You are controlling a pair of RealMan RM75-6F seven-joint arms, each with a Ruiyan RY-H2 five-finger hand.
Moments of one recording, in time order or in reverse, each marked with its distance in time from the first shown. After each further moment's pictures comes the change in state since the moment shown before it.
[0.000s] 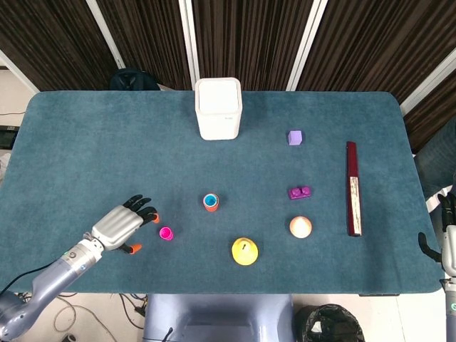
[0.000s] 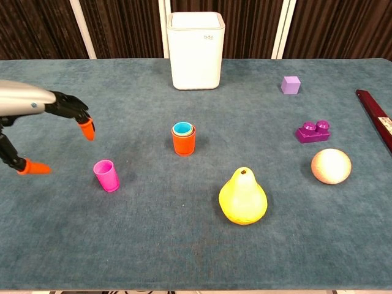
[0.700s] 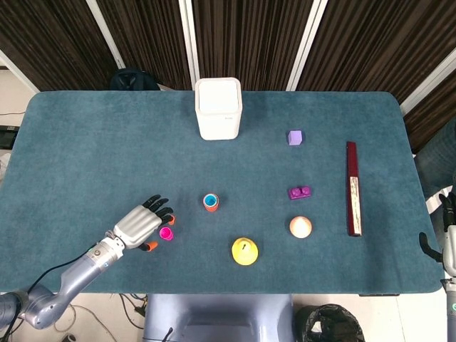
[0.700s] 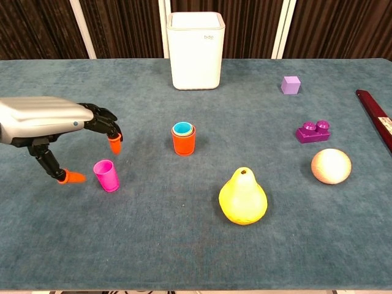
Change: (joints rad) left arm -0.015 -0.170 -0.042 0.104 -0.043 -0.012 0.122; right arm -0.002 0.002 0.003 0.002 0.002 0.002 0.008
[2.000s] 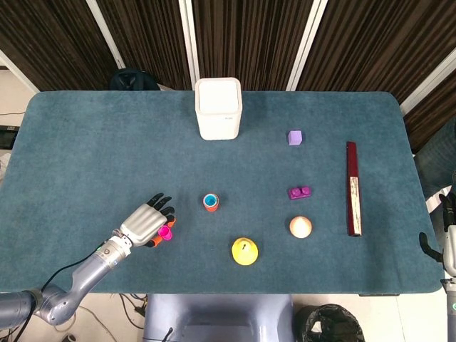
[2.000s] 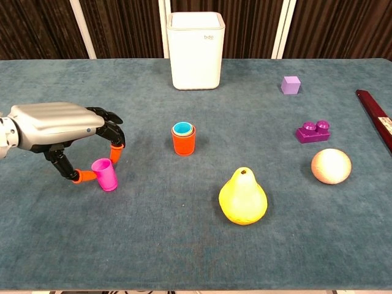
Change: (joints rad) left arm -0.006 -0.079 -0.017 0.052 -0.082 0.008 0.117; right arm 0.001 0.000 -0.001 0.002 0.002 -0.008 0.006
